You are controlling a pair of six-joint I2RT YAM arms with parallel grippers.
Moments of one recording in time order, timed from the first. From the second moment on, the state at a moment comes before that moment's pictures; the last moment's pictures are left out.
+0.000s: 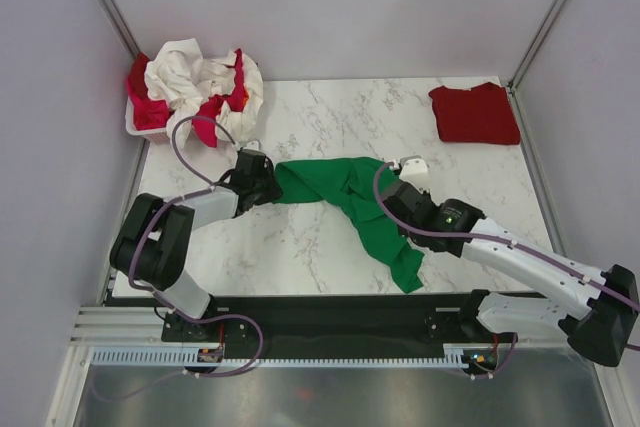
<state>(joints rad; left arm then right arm) -0.36 1.62 0.76 0.05 -0.07 -0.56 0.89 1.11 0.93 -0.82 0.60 0.57</state>
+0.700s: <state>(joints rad) -0.41 1.02 0.95 -0.26 -0.02 -0.40 0.73 1.08 1.36 -0.83 0.64 0.44</state>
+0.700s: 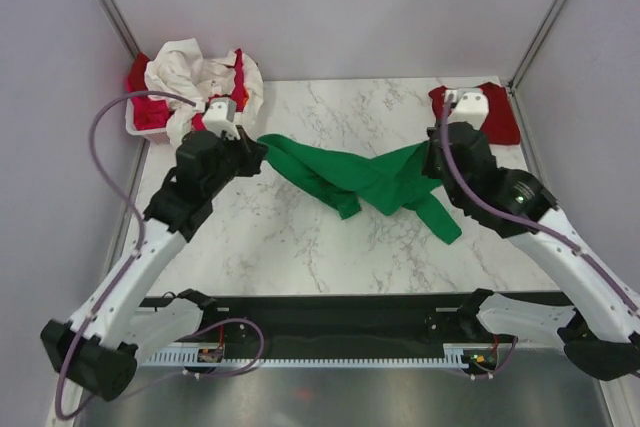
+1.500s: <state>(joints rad) -0.42 0.51 1.35 -0.48 0.27 0.10 0.73 0.67 1.82 -0.83 0.83 0.20</state>
